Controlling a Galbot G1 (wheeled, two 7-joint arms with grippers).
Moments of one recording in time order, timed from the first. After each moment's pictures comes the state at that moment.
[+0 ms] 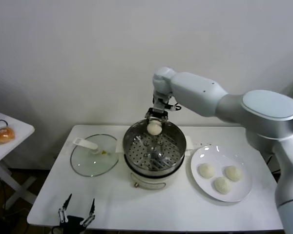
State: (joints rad) left arm 1.81 -1.61 -0.75 -1.91 0.27 -0.31 0.12; right arm 0.51 1.45 -1.30 0.72 -0.13 0.72 -1.11
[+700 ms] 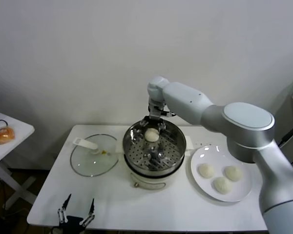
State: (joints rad) left arm 1.82 -1.61 -0.74 -1.91 0.28 -0.32 0.11; right arm 0.46 1.51 -1.25 0.62 -0.16 0.82 -1.12
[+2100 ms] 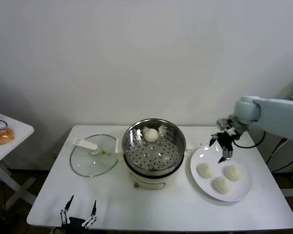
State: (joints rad) left arm 1.81 -1.61 -0.74 -1.89 0.31 -0.33 0.11; right arm 0.68 0.73 -1.73 1.33 0.53 -0.16 -0.95
